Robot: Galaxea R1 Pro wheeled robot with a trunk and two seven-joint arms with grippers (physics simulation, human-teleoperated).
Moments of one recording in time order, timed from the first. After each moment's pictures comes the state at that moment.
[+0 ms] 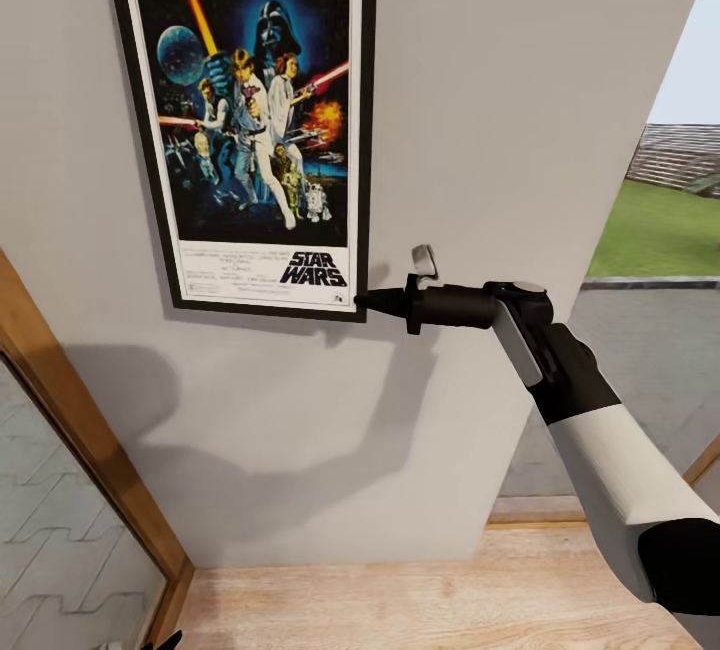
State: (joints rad) left arm -0.30 0.35 -0.63 -0.04 1.38 -0.25 -1.14; right arm -1.05 -0.10 0.28 -1.17 -0.41 0.53 1.19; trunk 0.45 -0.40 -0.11
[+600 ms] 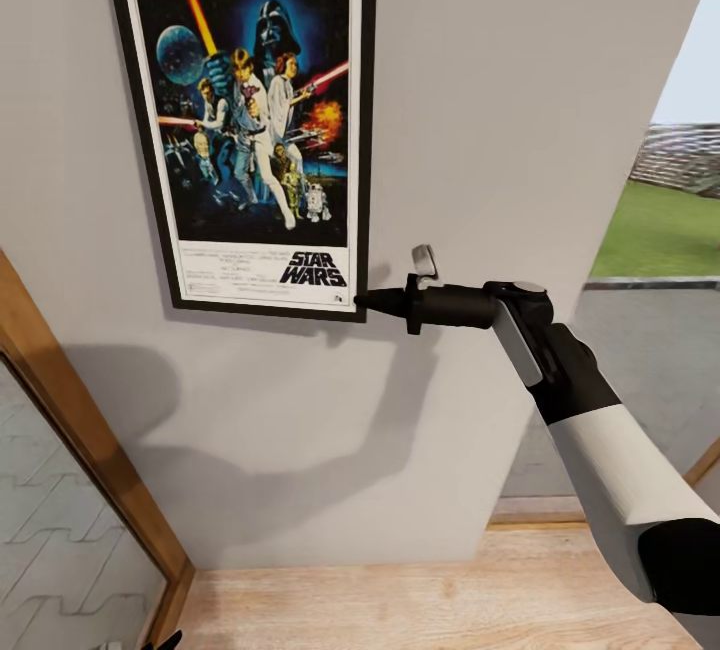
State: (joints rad) left arm -0.30 0.35 -0.63 -0.04 1.38 -0.25 -1.14; right arm -1.05 -0.10 0.28 -1.17 -0.41 0.53 1.19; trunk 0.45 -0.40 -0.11
